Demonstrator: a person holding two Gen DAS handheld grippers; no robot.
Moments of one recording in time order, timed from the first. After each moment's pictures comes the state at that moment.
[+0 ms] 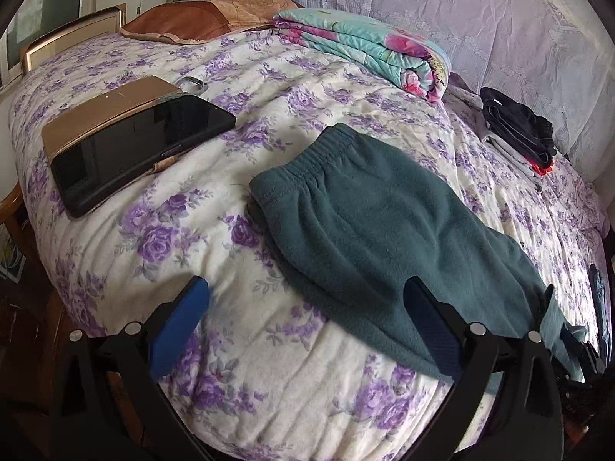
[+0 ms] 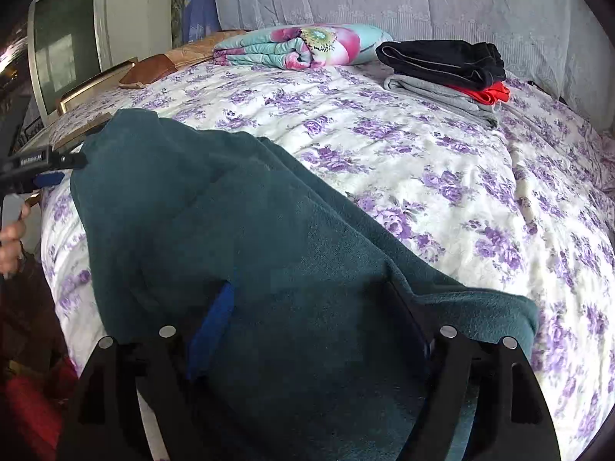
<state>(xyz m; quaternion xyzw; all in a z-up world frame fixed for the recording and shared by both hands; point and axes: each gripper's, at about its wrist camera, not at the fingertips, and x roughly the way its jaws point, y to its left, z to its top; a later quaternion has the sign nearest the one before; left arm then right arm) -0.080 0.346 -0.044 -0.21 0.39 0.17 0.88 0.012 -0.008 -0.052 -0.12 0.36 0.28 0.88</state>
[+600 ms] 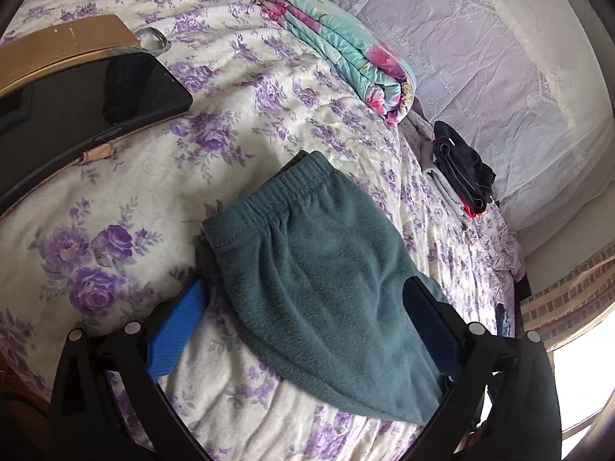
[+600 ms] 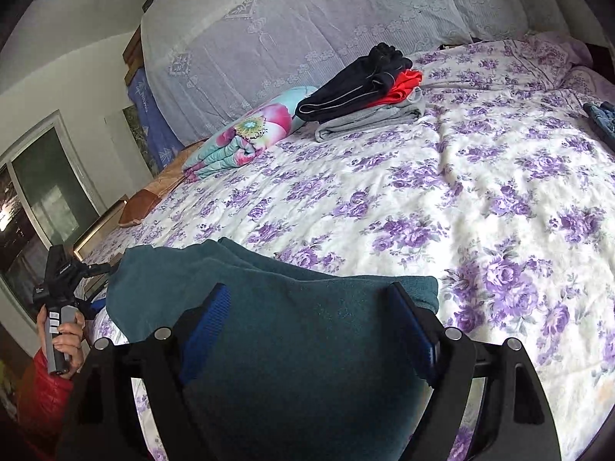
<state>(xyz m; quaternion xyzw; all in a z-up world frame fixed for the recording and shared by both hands) -0.058 0.389 -0.051 -0.39 0.36 0.03 0.85 0.016 -0.109 -0.044 0.11 0.31 0.26 0.91</state>
